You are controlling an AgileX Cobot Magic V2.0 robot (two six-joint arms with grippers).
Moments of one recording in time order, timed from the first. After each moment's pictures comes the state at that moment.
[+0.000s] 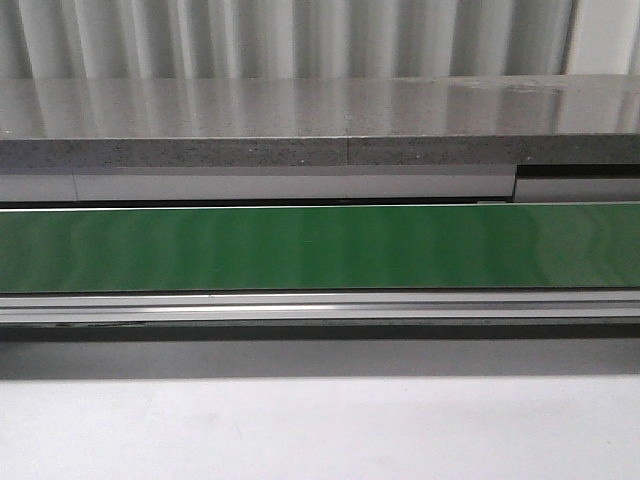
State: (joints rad) left arm -0.05 0.00 0.00 0.00 0.07 0.02; right arm 0.02 0.05 -0.47 0.12 0.77 -0.05
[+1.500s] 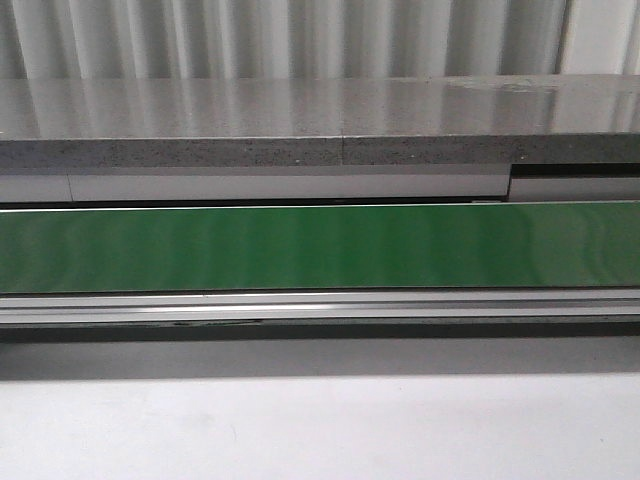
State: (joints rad) left arm -0.05 0.00 0.00 0.00 0.07 0.02; right arm -0.05 0.05 -0.06 0.06 -0.02 0.04
